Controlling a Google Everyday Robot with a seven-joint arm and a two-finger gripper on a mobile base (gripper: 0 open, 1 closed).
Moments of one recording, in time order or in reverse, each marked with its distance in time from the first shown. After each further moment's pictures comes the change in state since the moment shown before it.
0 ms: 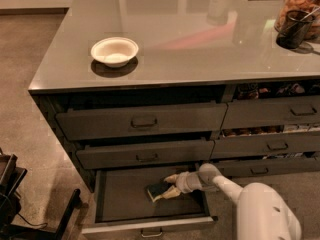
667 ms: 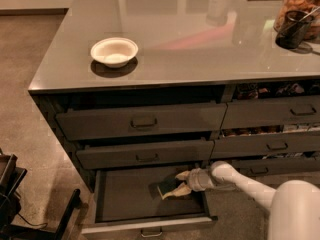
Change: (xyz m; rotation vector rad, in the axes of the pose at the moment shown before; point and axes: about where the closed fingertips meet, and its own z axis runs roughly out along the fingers) arm -0.027 0.009 -0.086 0.085 0.069 0.043
